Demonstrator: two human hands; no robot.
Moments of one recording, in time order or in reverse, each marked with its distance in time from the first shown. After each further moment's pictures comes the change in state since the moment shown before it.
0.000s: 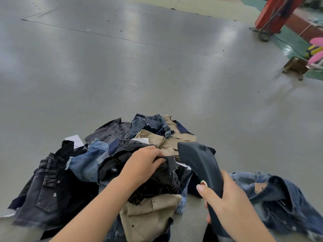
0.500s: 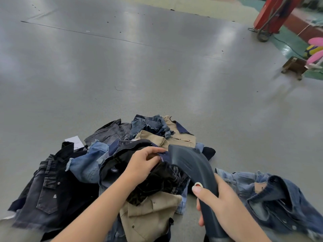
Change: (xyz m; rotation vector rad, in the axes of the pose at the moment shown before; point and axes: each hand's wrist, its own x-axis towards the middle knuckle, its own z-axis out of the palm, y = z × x) left_hand -0.005 0.001 0.005 -0.709 0.020 -0.325; right_hand -0.001 -0.008 0.003 0.268 -0.149 0.074
